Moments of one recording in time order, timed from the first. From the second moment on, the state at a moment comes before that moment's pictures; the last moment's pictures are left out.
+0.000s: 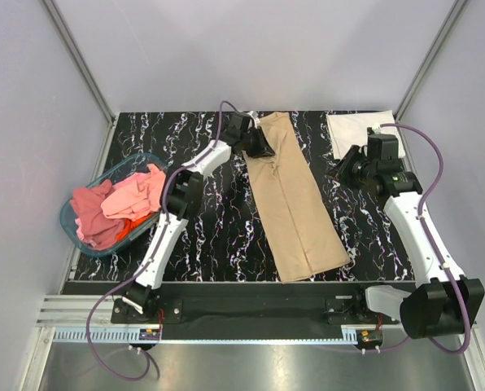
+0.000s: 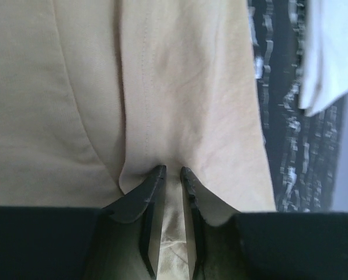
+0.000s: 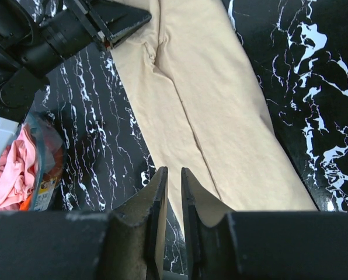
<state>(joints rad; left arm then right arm) -0.45 2.69 2.35 -0.36 0.38 -0.70 0.10 1.19 1.11 -0.59 -0.20 0.61</state>
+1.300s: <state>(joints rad) -0.62 2.09 1.45 -0.34 0.37 -0.64 0.10 1.11 1.06 -0.58 -0.23 0.62</state>
